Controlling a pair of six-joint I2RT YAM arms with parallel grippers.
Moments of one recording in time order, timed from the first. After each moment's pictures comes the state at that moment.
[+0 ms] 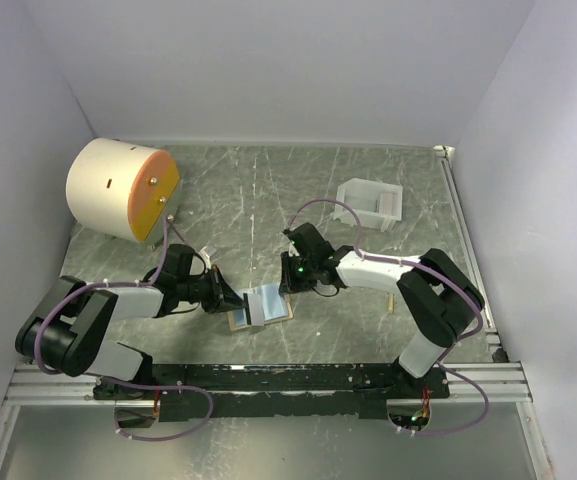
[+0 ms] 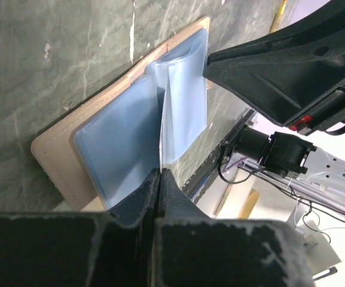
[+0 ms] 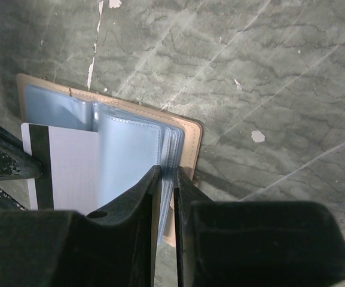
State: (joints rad) left arm -0.40 1.42 0.33 0.30 0.72 -0.93; right arm 0.75 1.66 0.85 -0.14 -0.20 0.52
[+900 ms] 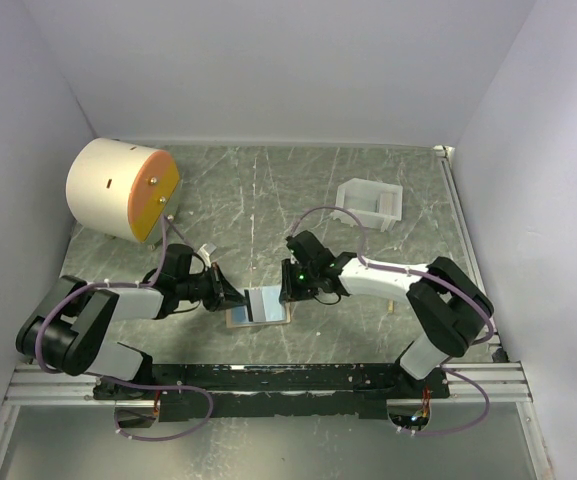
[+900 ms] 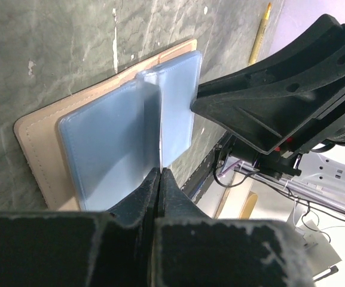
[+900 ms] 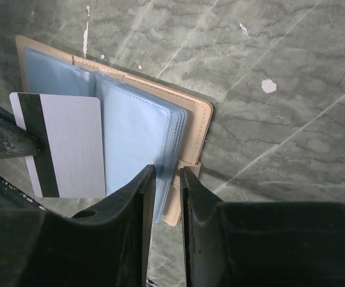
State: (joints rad) left arm -0.40 1.43 0.31 0.39 0.73 -0.95; right arm 0.80 1.59 0.81 -0.20 -0.16 0.62
